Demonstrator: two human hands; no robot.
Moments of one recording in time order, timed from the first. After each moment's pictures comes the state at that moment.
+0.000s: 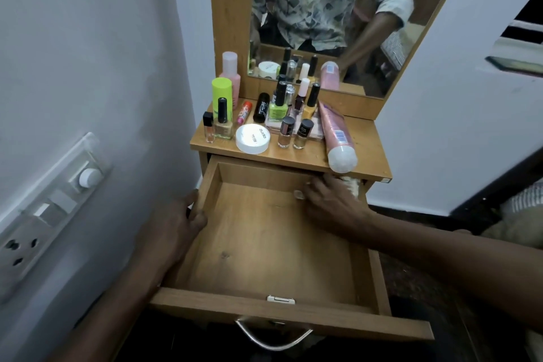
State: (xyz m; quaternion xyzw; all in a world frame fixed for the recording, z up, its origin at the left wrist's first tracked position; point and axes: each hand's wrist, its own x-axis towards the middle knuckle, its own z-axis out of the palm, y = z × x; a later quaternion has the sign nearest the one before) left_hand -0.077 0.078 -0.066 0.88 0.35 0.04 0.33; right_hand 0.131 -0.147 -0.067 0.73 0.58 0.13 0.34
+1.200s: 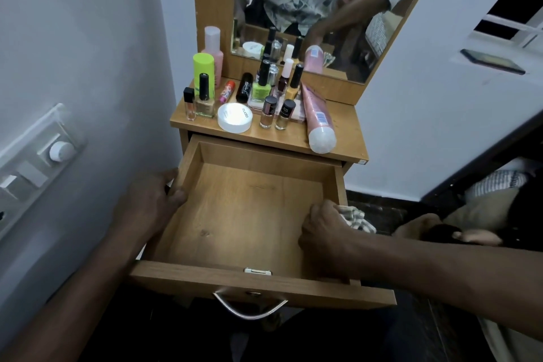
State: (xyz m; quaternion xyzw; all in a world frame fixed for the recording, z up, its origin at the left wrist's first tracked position) left_hand -0.078 0.074 -0.068 0.87 0.36 0.05 0.33; right_hand 0.057 -0.174 -0.053 0.65 0.50 -0.07 0.57
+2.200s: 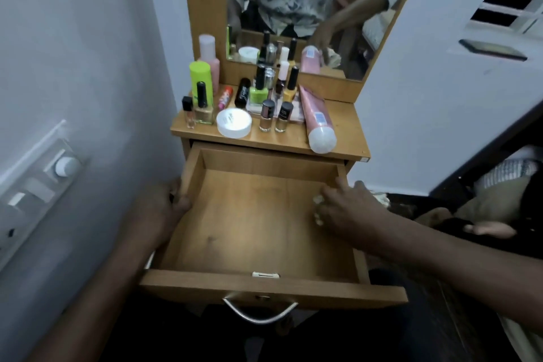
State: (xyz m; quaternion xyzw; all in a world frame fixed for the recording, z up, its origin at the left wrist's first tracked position) left_hand -0.076 0.063 -0.055 0.86 0.37 0.05 0.35; right_hand 0.077 -0.197 -0.014 0.81 0.49 -0.06 0.31
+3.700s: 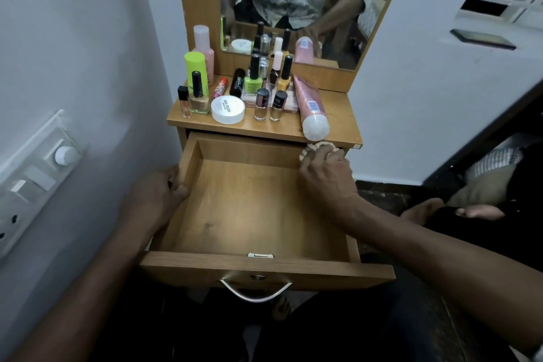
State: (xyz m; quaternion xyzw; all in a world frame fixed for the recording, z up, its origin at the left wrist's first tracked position) left_hand -0.077 0.069 -0.061 0.88 0.36 0.05 0.31; right_hand 0.085 -0.157 -0.045 0.89 0.30 0.11 0.32
